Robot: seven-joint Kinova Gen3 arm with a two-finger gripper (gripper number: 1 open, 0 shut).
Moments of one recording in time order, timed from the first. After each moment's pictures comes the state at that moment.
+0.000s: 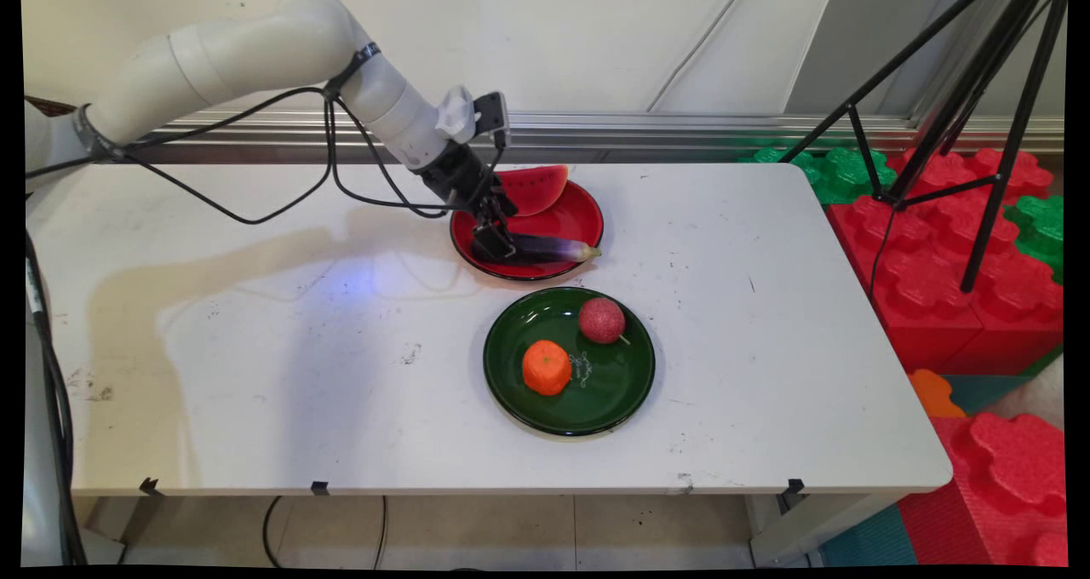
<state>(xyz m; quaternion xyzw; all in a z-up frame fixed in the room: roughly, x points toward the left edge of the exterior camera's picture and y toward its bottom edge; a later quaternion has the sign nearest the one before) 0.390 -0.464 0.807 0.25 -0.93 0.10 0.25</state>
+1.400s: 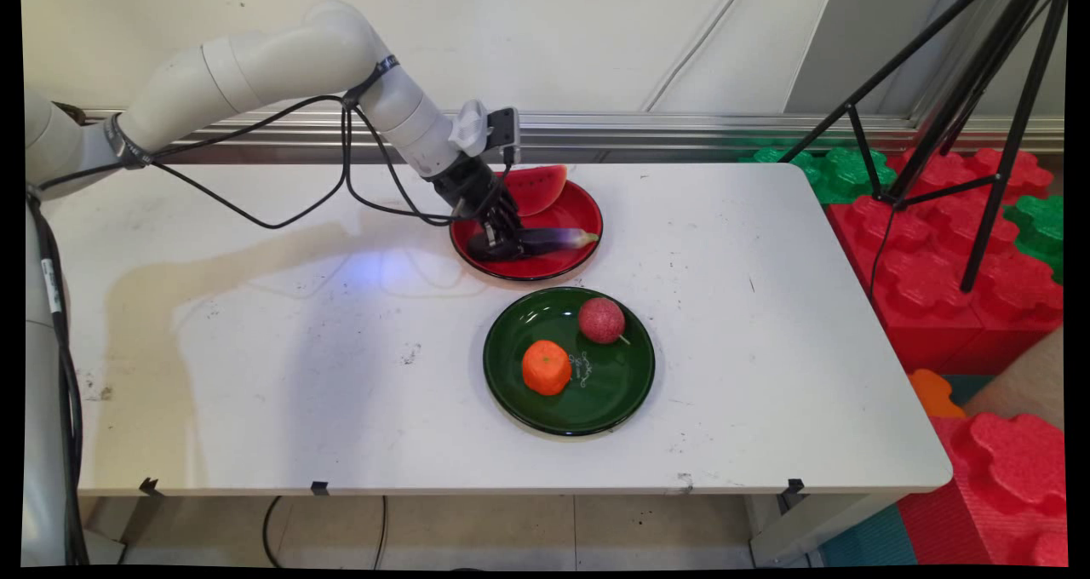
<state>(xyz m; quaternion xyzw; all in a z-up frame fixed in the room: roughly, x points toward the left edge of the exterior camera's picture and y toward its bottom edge) 0.384 -0.480 0.787 0.21 -0.94 0.10 0.24</state>
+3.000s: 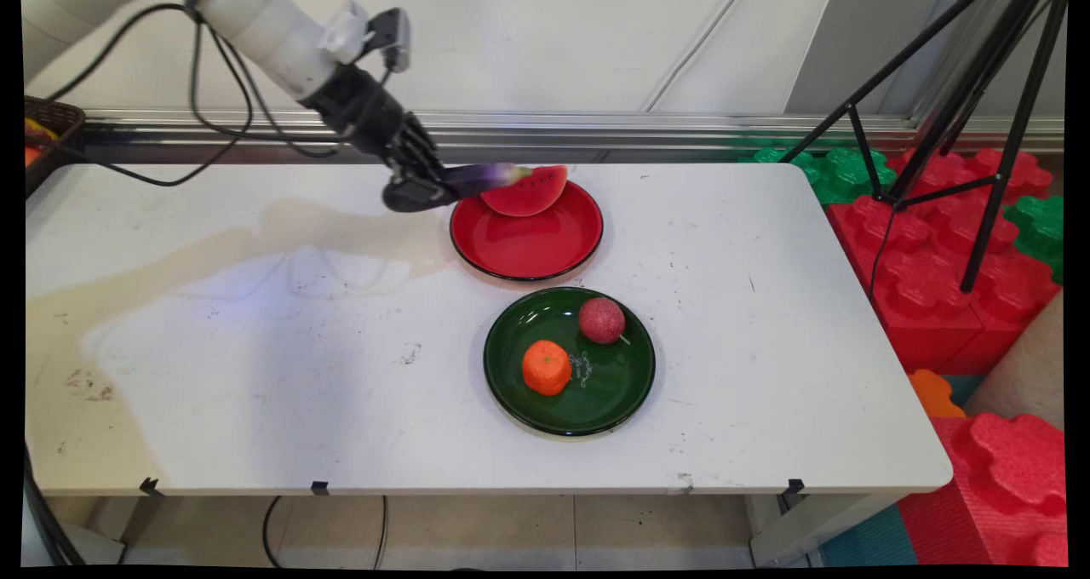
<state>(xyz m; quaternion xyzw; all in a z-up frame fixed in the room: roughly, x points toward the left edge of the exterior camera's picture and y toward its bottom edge) 0.473 -0.404 0.909 0.24 -0.93 0.11 0.27</state>
